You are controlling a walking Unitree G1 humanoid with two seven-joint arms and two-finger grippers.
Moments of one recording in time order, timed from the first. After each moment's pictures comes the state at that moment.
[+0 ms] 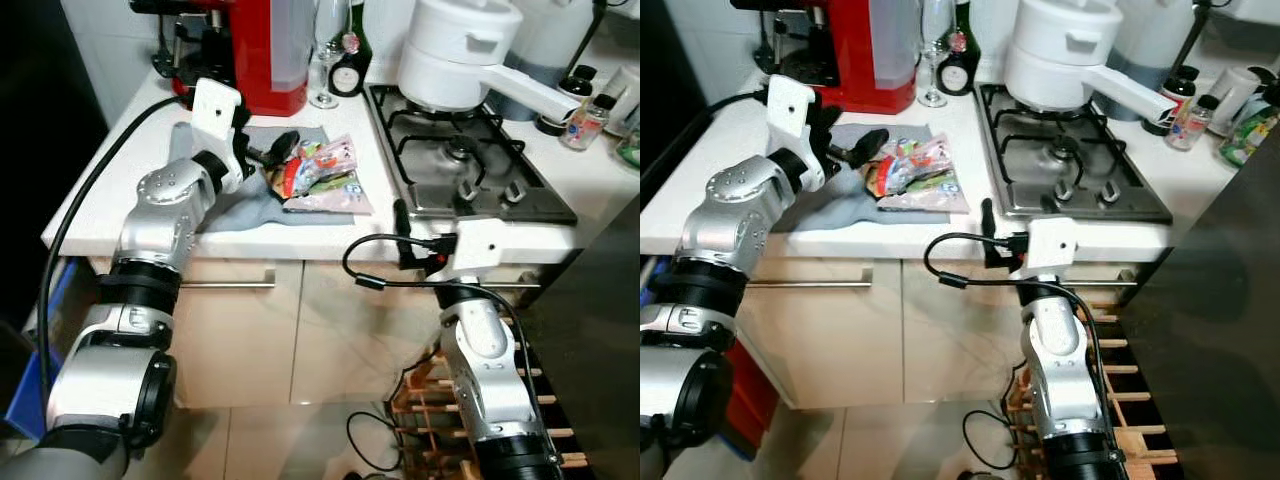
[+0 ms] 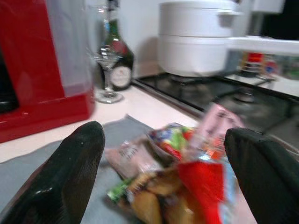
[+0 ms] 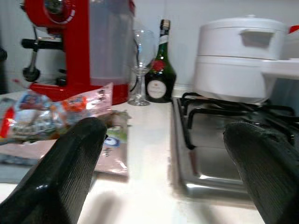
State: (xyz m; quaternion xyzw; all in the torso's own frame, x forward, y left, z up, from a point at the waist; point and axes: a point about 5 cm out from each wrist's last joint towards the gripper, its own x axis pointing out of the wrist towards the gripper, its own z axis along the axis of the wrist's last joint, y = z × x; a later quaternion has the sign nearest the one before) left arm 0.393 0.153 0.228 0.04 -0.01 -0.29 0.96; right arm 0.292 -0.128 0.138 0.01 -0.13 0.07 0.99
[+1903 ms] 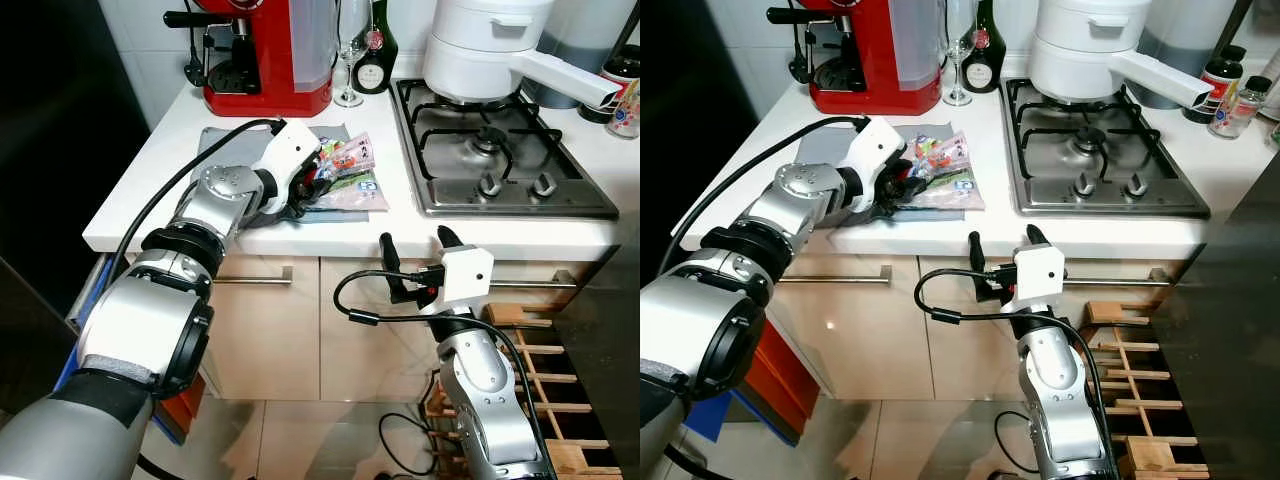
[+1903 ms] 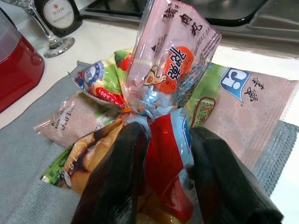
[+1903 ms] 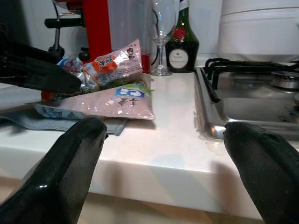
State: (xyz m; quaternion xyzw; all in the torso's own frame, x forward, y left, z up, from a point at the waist) left arm 0.406 0.103 0.196 0.21 0.08 -0.36 0.91; right arm 0.264 -0.120 0.120 0.01 -0.09 0.09 0.99
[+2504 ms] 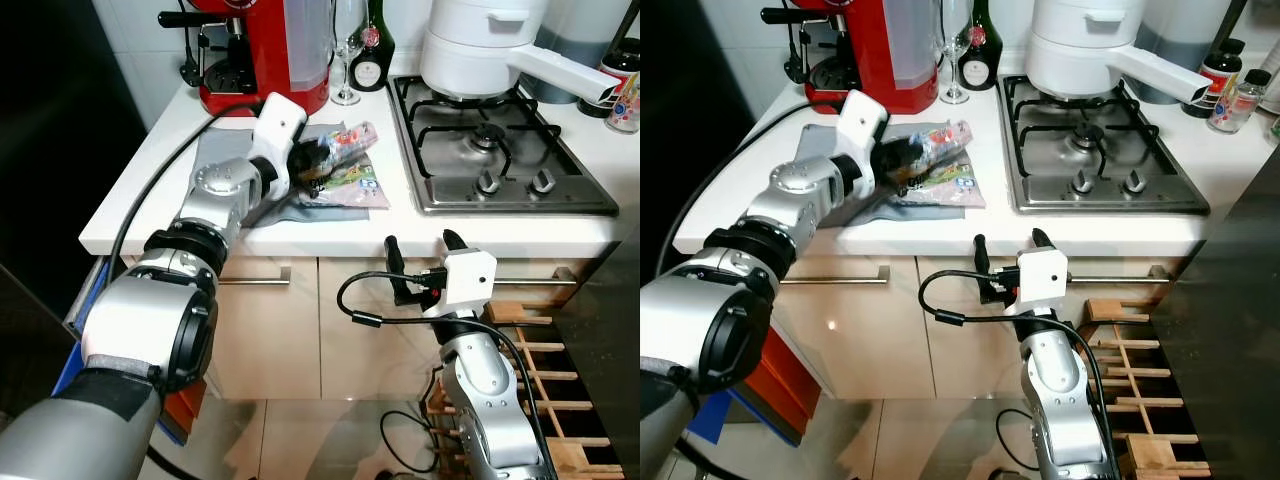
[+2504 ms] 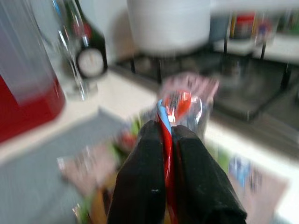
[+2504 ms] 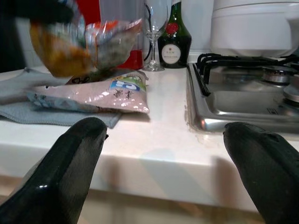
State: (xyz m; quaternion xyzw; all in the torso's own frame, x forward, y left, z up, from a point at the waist) left arm 0.413 0.106 0.231 0.06 -0.02 -0.33 0.94; right arm 0.263 -0.120 0.119 0.00 -0.09 0.09 0.99
